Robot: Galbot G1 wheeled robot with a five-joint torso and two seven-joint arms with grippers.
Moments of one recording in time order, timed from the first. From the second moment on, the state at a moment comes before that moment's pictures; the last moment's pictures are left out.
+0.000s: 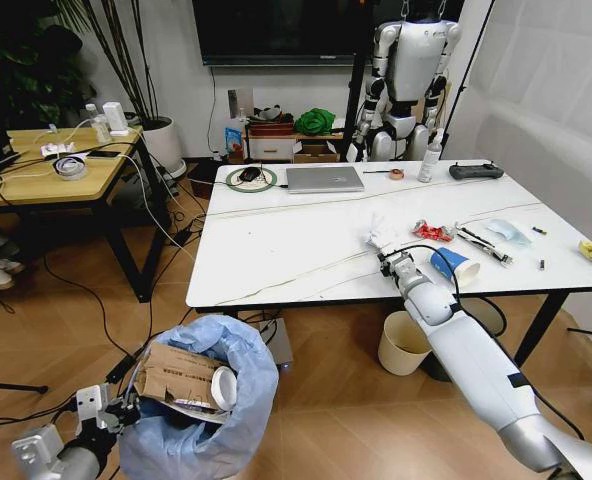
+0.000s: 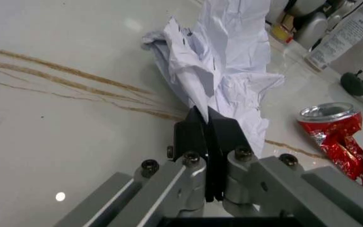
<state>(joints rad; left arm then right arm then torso) 1.92 -1.19 -0.85 -2.24 -0.80 0.37 -0.11 -0.63 1.16 0.09 1.22 0.02 -0.30 0.00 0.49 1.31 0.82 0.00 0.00</state>
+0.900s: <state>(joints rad) 1.91 -1.17 -0.85 -2.26 -0.84 0.39 -0.14 -0.67 0.93 -0.38 2.09 0.90 -0.25 -0.16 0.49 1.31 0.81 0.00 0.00</state>
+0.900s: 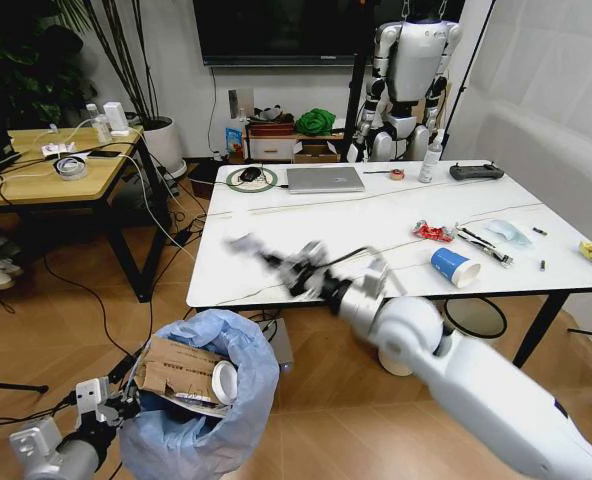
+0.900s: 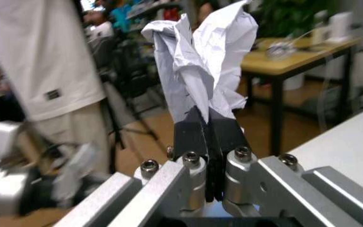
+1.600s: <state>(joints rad) 1.91 -1.18 -0.84 -2.27 -0.82 0.40 -0.15 -0.62 0.98 -0.63 2.12 0.94 -0.62 0.22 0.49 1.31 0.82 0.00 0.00</state>
